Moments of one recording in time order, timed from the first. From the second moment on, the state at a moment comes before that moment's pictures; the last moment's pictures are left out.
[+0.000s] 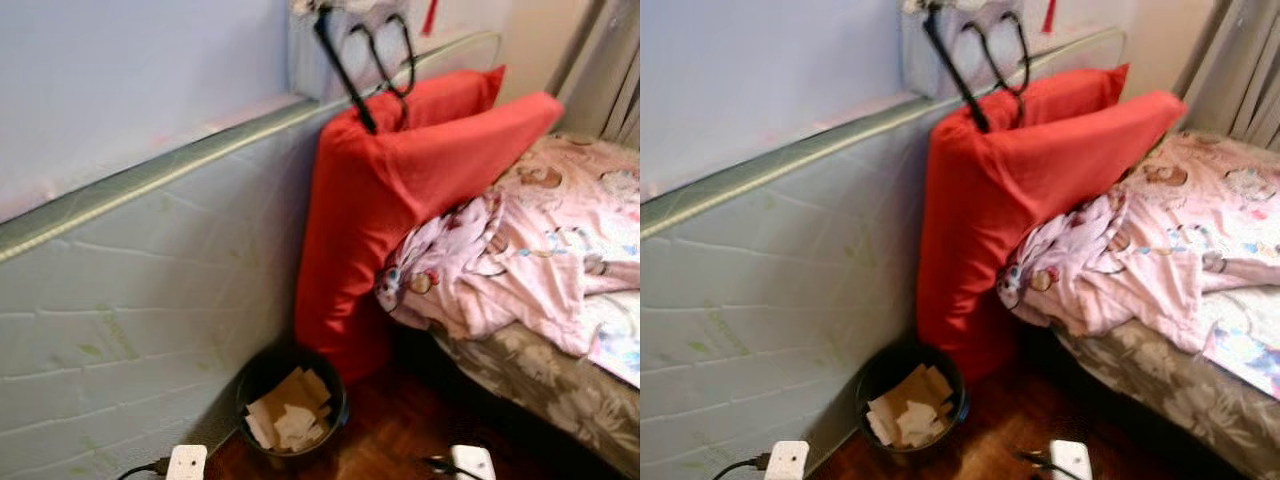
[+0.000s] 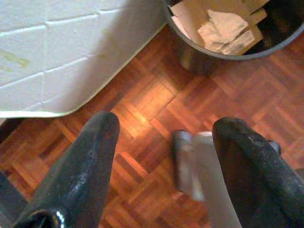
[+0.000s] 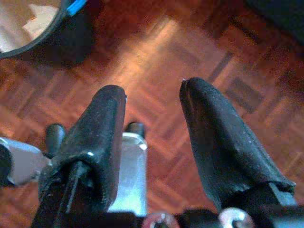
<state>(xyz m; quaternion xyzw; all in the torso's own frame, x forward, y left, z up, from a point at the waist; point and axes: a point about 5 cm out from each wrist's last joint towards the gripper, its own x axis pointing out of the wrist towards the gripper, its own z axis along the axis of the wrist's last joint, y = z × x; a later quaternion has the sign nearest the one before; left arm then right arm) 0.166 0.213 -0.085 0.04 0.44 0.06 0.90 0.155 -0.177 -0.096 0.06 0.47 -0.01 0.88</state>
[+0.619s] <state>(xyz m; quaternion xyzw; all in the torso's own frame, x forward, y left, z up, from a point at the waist) 0.161 0.227 -0.085 0.06 0.44 0.07 0.89 0.161 -0.159 -0.095 0.07 0.46 0.01 0.89</state>
